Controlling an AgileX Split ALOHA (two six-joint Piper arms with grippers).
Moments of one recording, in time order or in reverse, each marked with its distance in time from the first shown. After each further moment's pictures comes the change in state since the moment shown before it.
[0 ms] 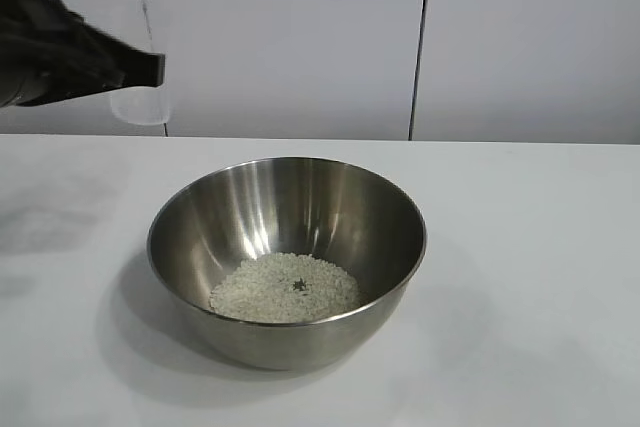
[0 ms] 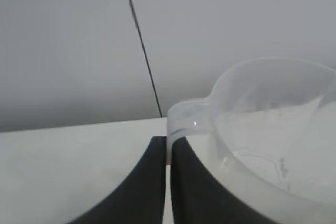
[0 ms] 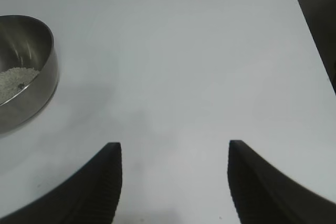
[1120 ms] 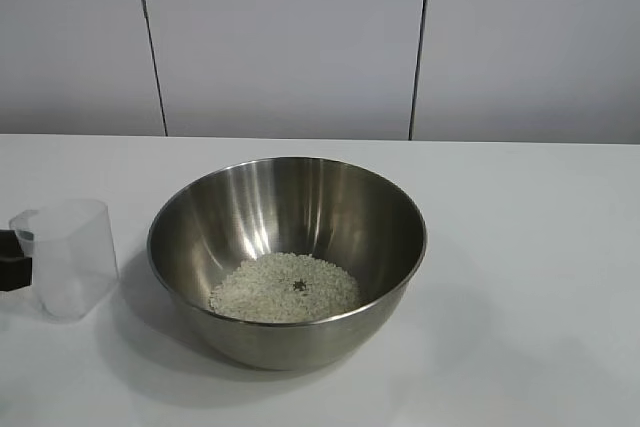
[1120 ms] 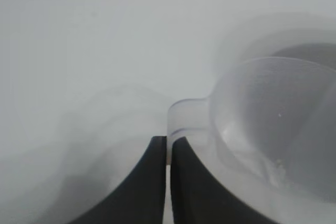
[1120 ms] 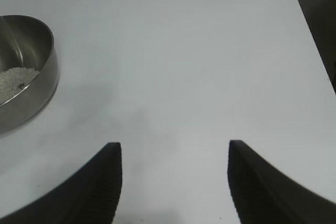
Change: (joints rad) left arm 0.458 0.404 0.143 0.789 -0.283 -0.266; right arm 0.000 0.000 0.000 0.001 0.000 0.000
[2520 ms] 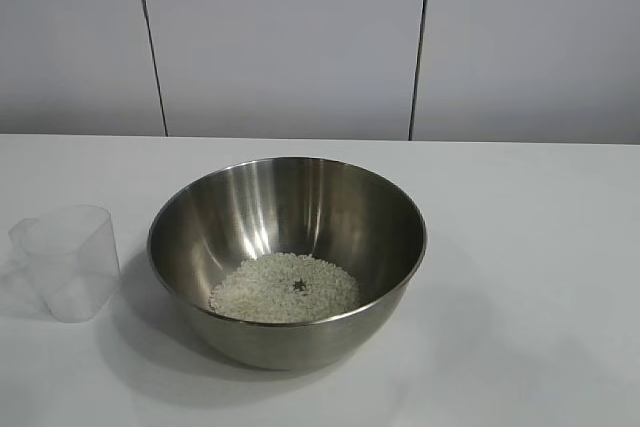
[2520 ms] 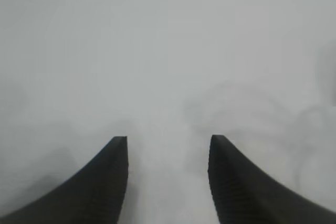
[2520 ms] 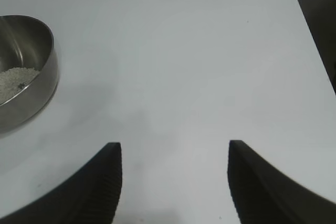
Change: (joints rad) left arm 0.076 -0.161 0.084 -0.346 -0.013 0.033; right arm 0.000 0.000 0.000 0.000 -0.001 0.000
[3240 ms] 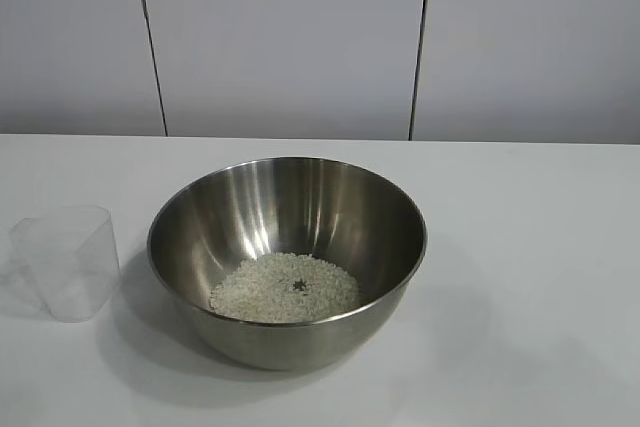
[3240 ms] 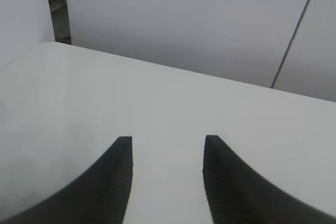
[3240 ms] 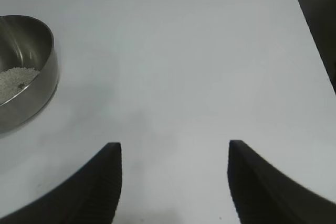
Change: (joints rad) left arm 0.505 -0.002 -0.216 0.480 0.000 -0.282; right arm 0.000 0.000 0.000 0.000 0.001 0.000
